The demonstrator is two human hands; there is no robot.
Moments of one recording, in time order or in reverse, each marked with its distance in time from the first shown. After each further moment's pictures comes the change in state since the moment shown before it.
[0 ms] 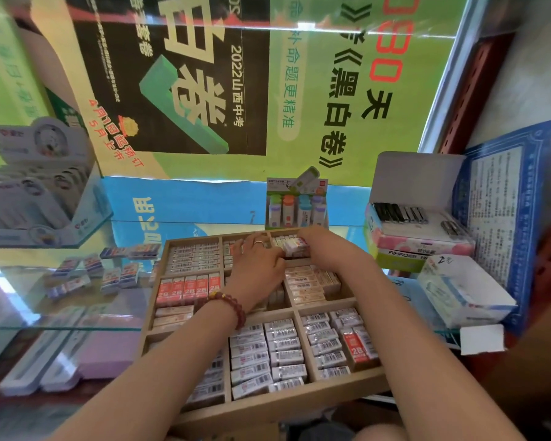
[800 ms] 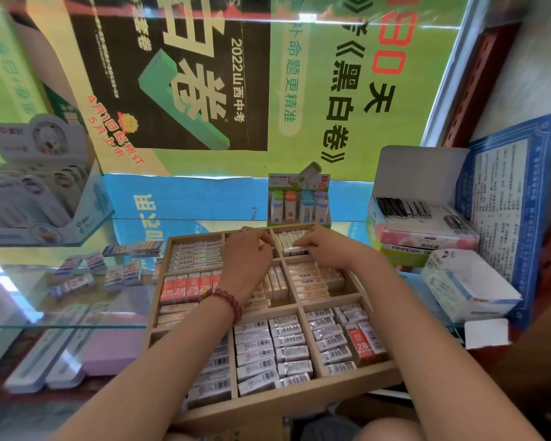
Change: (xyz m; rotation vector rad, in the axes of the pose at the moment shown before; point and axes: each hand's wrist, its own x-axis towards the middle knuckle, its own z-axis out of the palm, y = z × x) left_hand 0.002 -0.010 -0.010 -0.349 0.232 -0.202; right_hand -0.007 0.003 -0.002 0.124 -0.085 -0.043
